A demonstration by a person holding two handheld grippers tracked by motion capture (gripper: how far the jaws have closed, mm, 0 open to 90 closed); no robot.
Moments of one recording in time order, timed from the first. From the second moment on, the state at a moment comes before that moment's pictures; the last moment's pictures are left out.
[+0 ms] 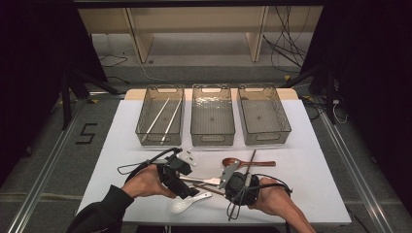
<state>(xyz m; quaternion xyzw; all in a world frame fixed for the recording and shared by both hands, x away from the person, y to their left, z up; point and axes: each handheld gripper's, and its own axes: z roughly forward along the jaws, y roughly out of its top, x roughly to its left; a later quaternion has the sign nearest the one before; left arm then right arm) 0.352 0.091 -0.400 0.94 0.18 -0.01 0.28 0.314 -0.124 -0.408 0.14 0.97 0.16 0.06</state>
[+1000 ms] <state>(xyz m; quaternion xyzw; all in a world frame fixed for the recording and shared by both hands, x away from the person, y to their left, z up) 0.352 0.072 -0.414 0.96 0.13 -0.07 0.24 0.307 -0.117 -0.411 0.11 0.98 0.16 0.05</state>
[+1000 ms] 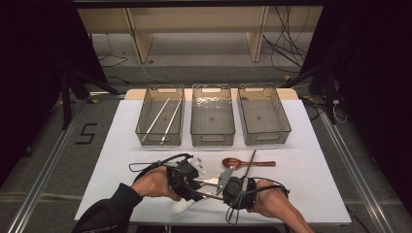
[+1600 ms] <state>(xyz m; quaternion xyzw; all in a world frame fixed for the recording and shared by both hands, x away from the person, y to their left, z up) 0.352 0.070 -0.419 0.96 0.11 -0.09 0.24 0.305 -0.116 -0.412 0.09 0.98 0.16 0.04</state>
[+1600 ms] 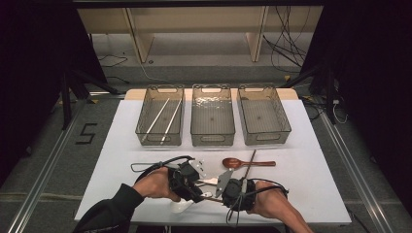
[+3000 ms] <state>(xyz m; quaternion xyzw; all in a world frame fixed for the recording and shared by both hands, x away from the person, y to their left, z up) 0.366 0.107 -0.387 0.93 0.18 0.02 0.31 0.317 -0.150 -0.374 0.24 0.92 0.26 0.13</state>
